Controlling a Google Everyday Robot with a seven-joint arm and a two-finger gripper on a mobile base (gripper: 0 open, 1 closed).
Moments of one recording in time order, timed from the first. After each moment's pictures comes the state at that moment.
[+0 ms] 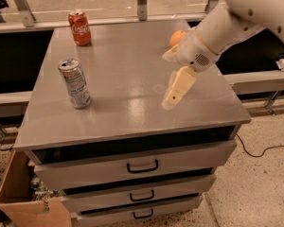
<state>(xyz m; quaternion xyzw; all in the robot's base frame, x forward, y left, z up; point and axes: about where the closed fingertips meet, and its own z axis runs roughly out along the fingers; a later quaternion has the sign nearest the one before) 0.560 -0.075 0.887 -0.65 0.70 0.17 0.25</state>
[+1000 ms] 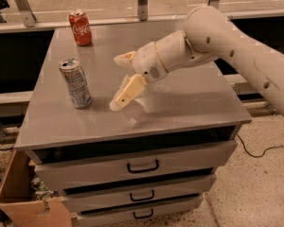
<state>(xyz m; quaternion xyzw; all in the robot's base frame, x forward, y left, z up) 0.569 0.070 0.880 -0.63 0.60 0.34 0.37</state>
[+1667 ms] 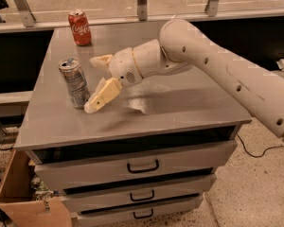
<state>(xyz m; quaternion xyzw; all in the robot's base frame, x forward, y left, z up) 0.567 0.133 0.878 -0.62 0.55 0.39 0.40</state>
